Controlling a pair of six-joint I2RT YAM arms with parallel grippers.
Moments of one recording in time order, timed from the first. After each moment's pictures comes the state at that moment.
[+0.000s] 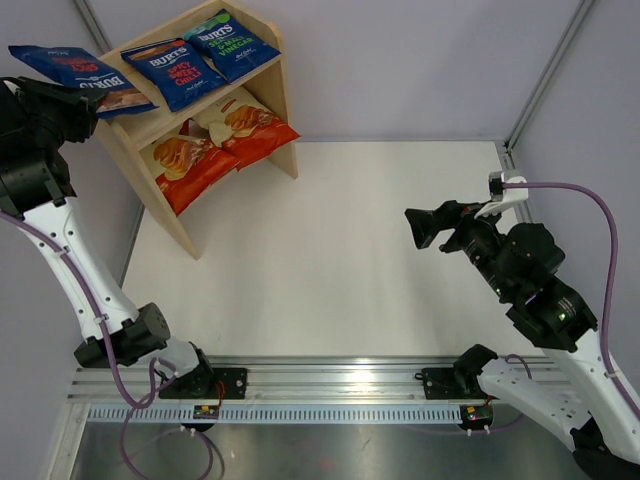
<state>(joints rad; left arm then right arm) 0.51 1.48 2.20 -0.87 0.43 -1.01 0.64 0.71 1.13 -0.46 0.23 0.34</state>
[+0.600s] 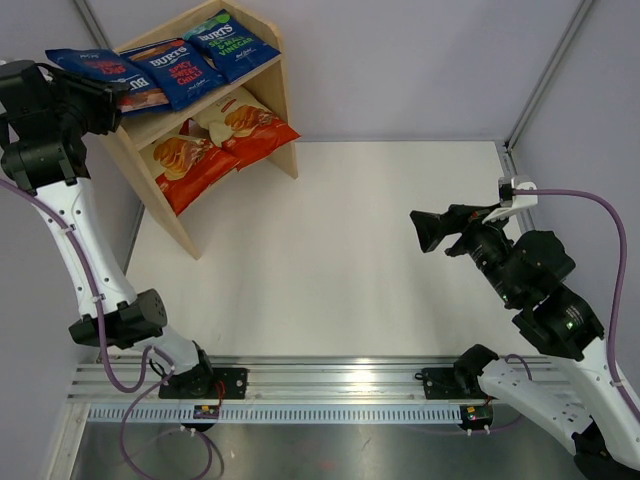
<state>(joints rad) 0.39 1.60 2.29 -0.95 0.34 -1.05 0.64 0.67 1.12 -0.46 0.23 0.34</state>
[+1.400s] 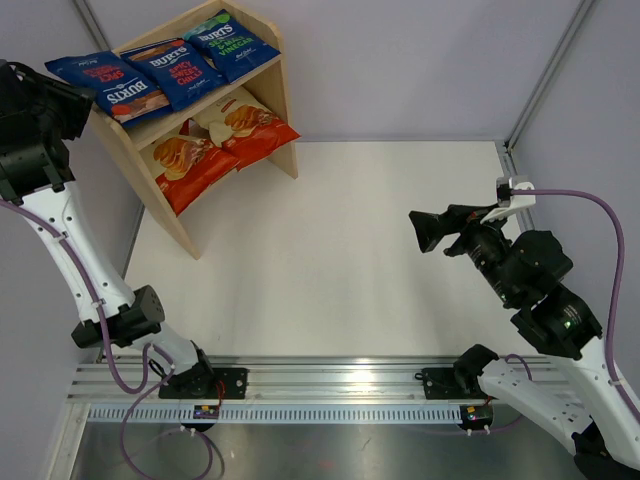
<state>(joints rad) 0.45 1.61 2.43 -1.05 0.18 -0.84 0.64 0.67 1.11 -0.45 0.23 0.34</state>
